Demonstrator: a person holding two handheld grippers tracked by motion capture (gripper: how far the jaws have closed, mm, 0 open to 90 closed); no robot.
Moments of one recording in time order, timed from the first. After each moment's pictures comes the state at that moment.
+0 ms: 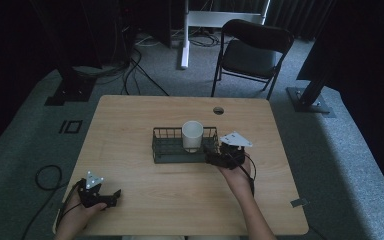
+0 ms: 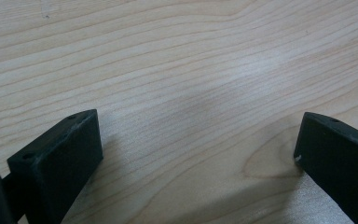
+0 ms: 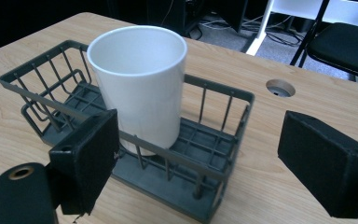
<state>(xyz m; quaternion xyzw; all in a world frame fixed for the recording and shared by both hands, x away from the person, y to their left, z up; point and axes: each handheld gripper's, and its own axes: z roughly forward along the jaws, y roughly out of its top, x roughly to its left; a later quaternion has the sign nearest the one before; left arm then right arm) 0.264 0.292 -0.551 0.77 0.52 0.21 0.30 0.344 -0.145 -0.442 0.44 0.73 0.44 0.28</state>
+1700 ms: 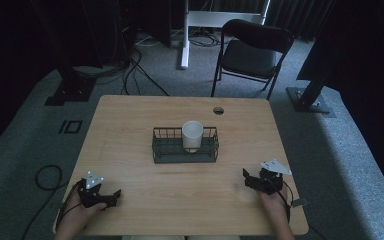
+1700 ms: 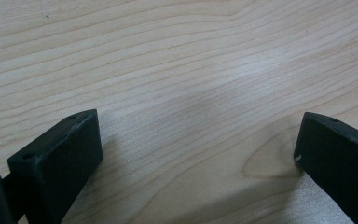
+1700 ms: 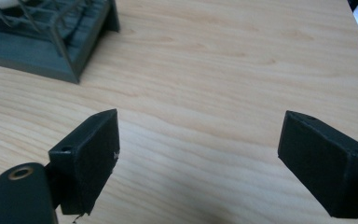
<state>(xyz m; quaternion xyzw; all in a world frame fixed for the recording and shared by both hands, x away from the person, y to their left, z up) 0.264 0.292 -0.551 0.77 0.52 0.21 0.30 0.305 -0.270 -0.523 0.52 0.71 0.37 0.29</state>
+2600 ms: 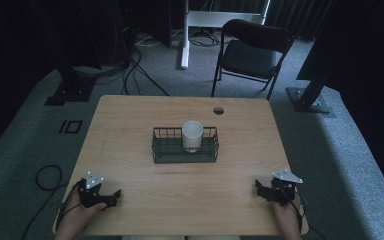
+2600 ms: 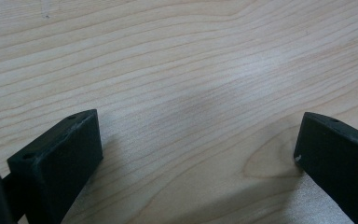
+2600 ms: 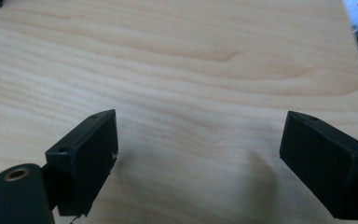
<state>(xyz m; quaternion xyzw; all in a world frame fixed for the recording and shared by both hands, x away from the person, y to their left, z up) 0.264 0.292 -0.551 0.77 0.52 0.21 0.30 0.288 -0.312 -0.551 0.56 0.72 0.32 0.27</state>
